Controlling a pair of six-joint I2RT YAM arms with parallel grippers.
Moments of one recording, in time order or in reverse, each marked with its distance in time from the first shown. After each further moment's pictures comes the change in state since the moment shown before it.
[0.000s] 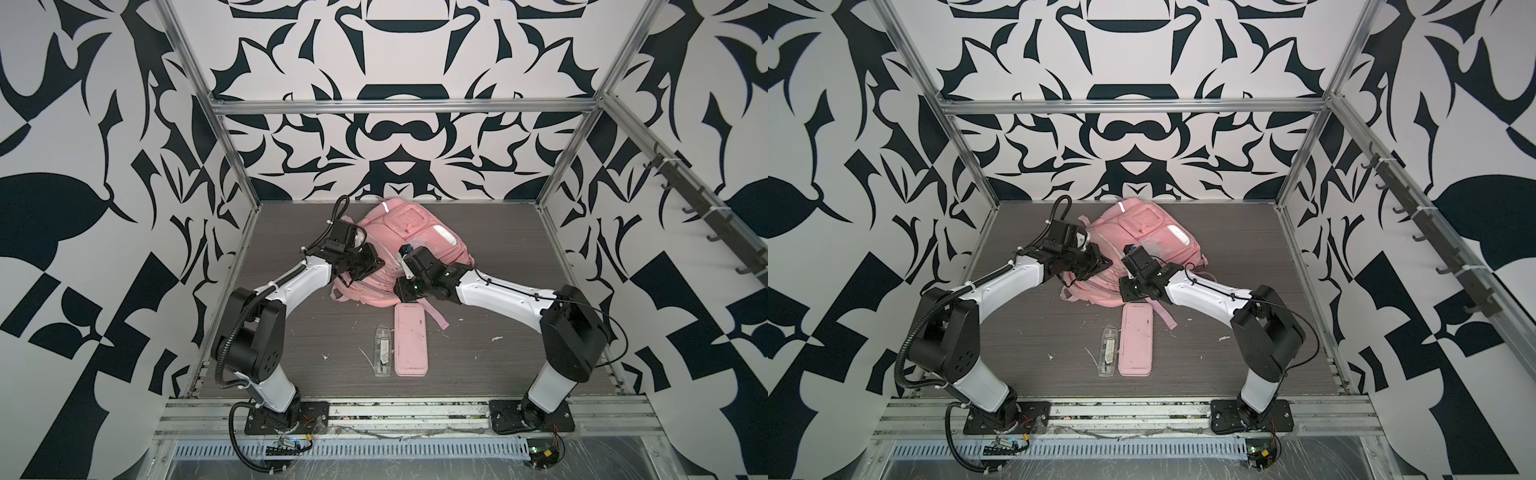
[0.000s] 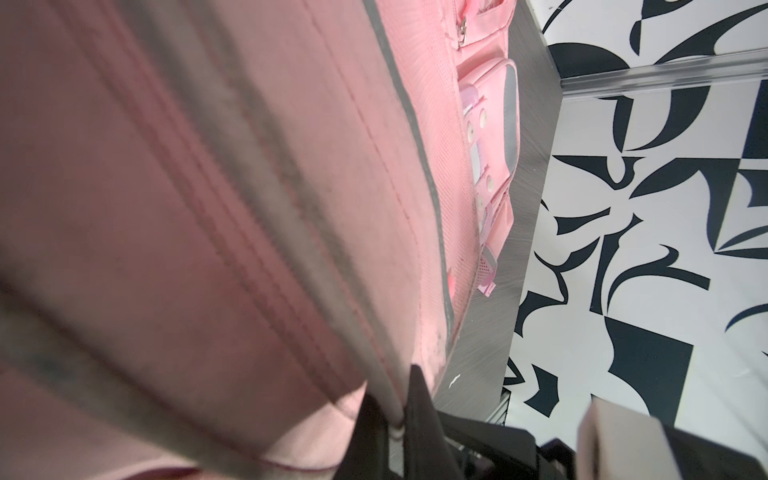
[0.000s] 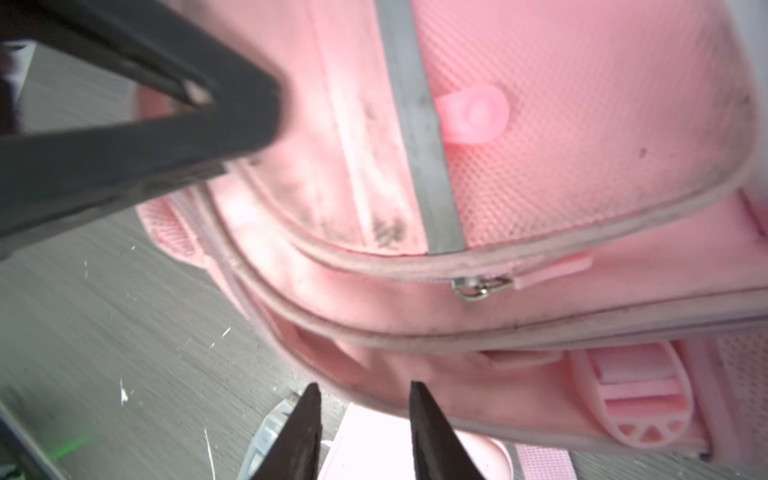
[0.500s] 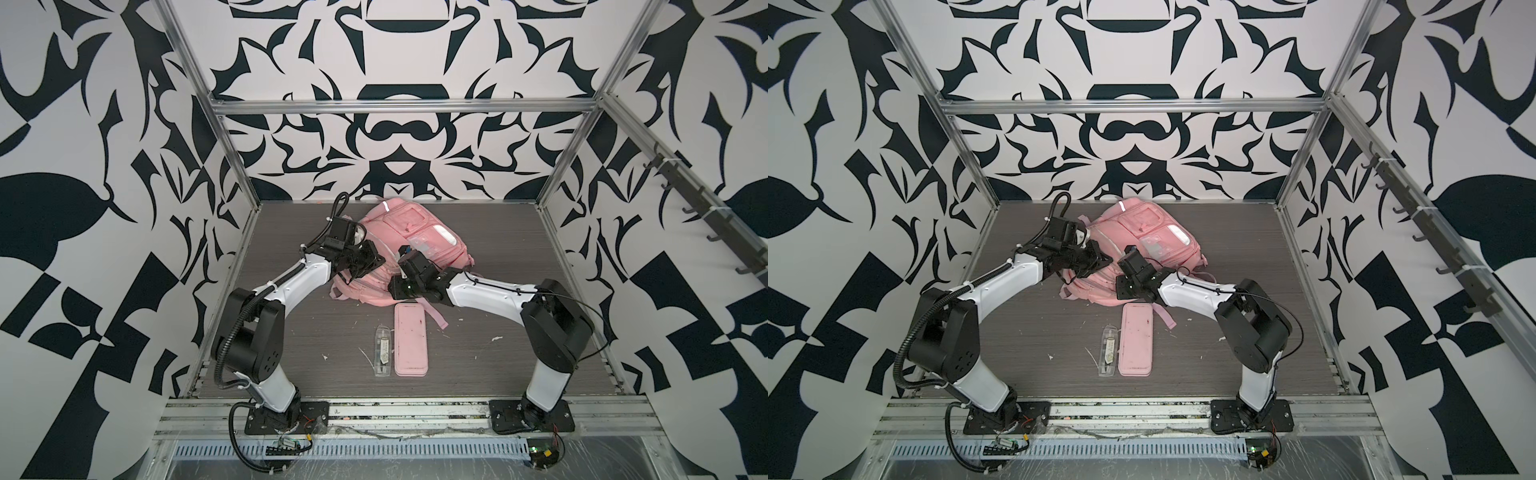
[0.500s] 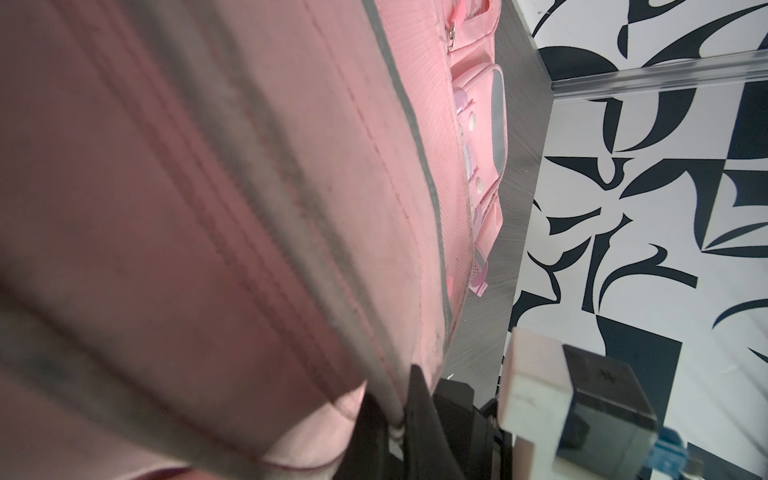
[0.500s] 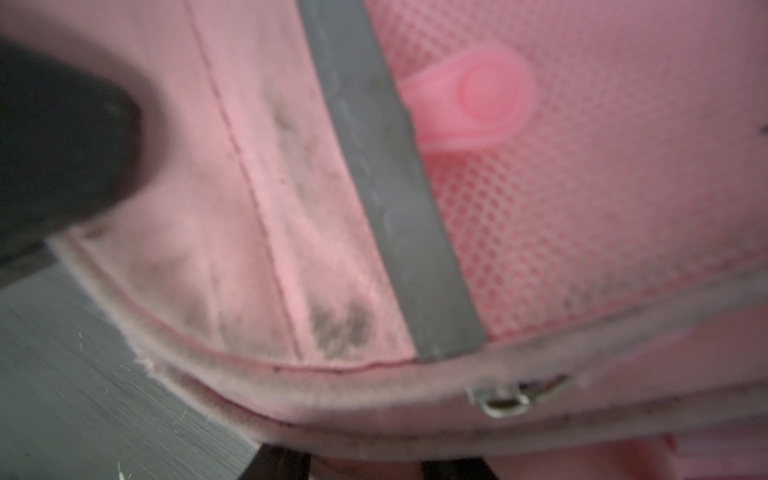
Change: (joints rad) left arm -0.004 0.000 0.022 -0.014 0.003 0.000; right arm 0.000 0.076 -0.032 0.159 0.042 0.134
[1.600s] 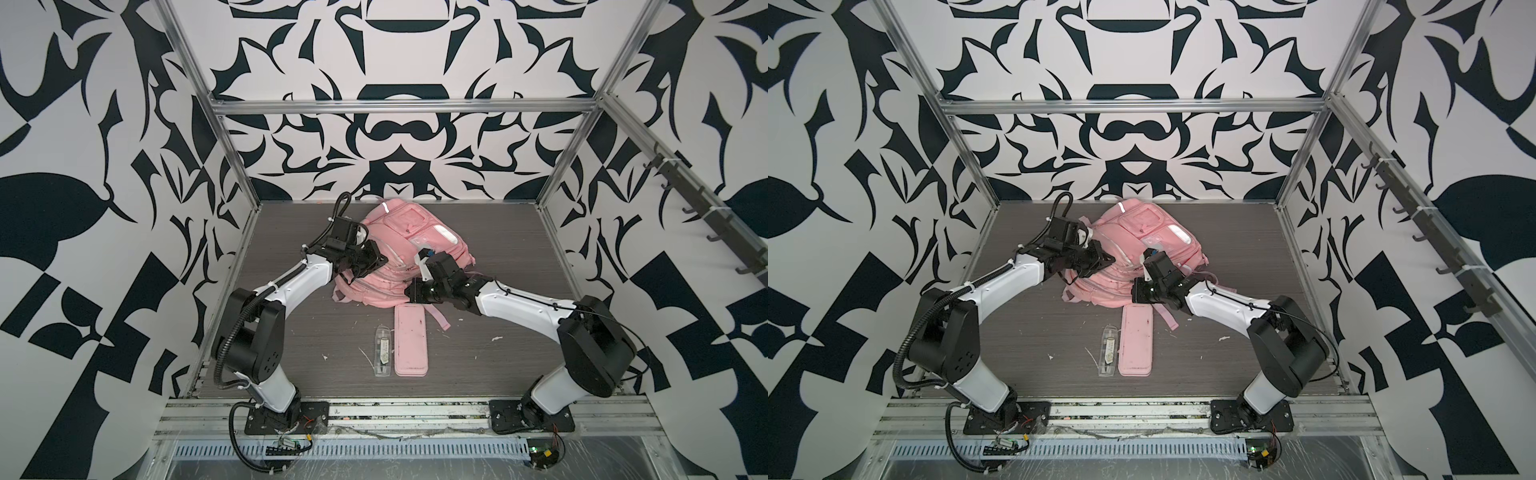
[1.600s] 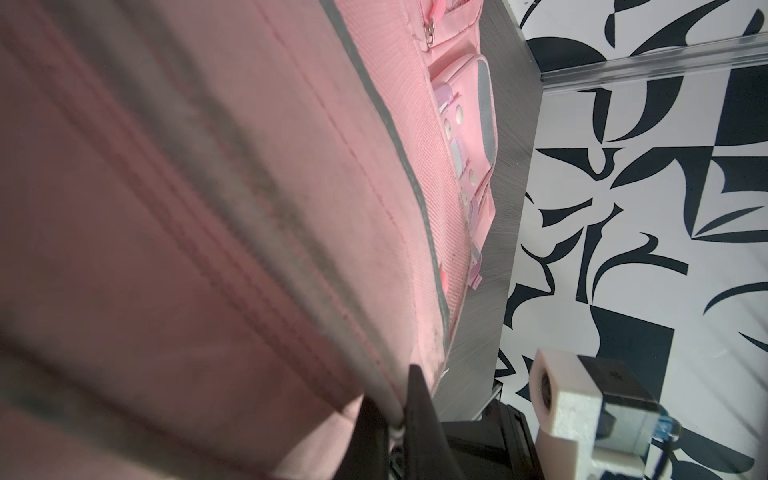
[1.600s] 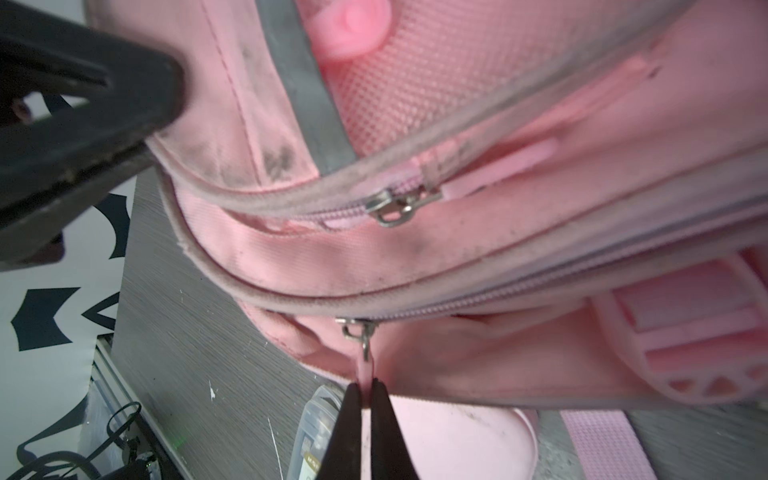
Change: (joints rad) left arm -0.005 0.000 -0.001 0.021 0.012 0.002; right arm -0.097 -0.219 -0.190 0.017 -0.220 0.040
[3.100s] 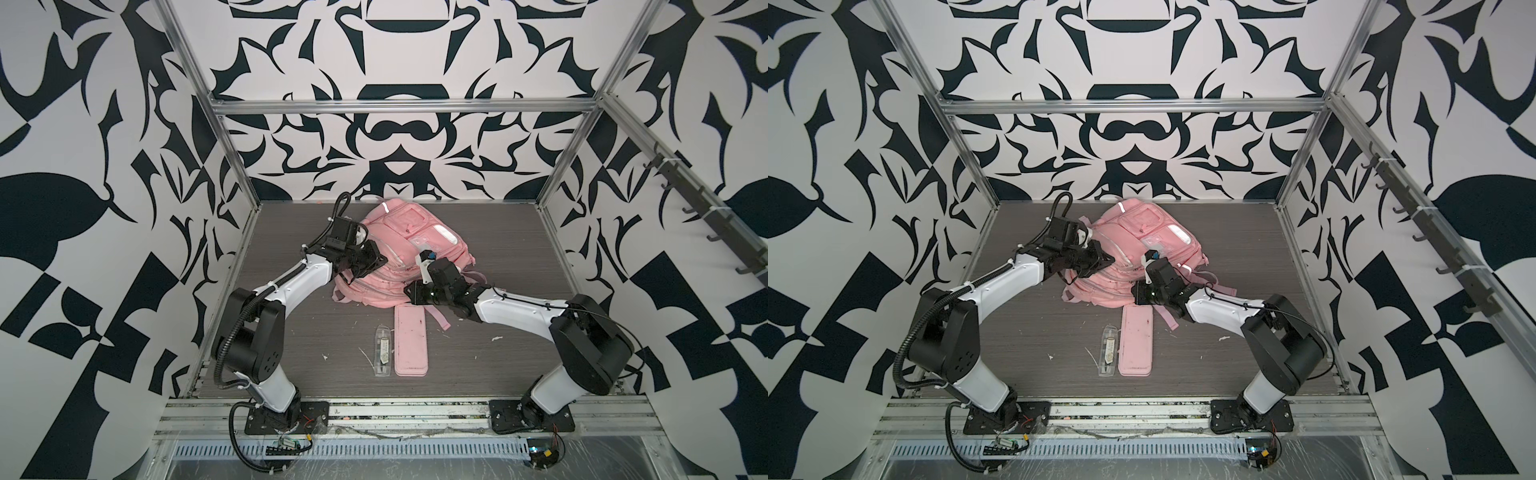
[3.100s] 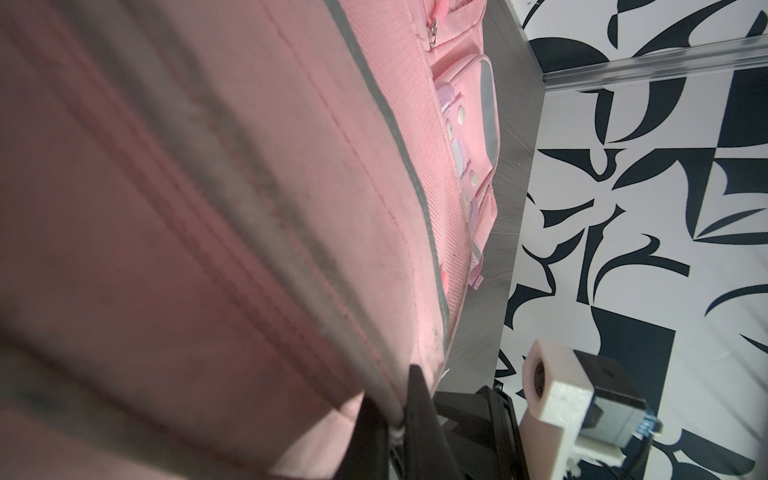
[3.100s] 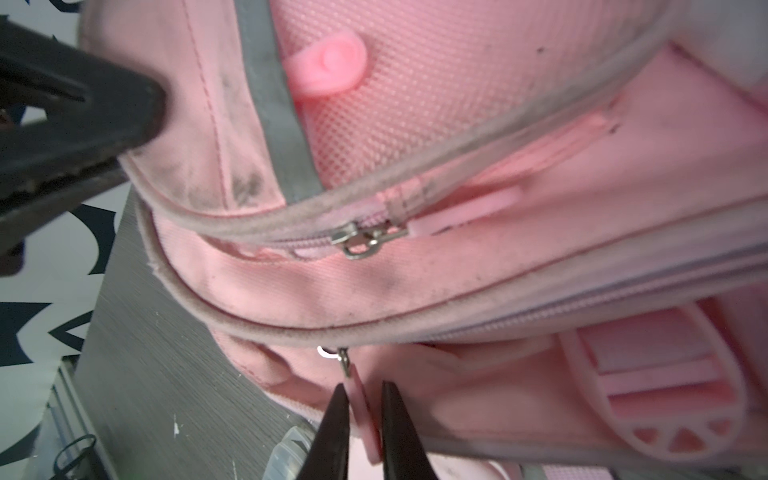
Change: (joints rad) left arm 0.000 0.000 0.000 -0.005 0.000 0.000; right arm 0.017 0.014 -0.123 0.257 0.064 -0.025
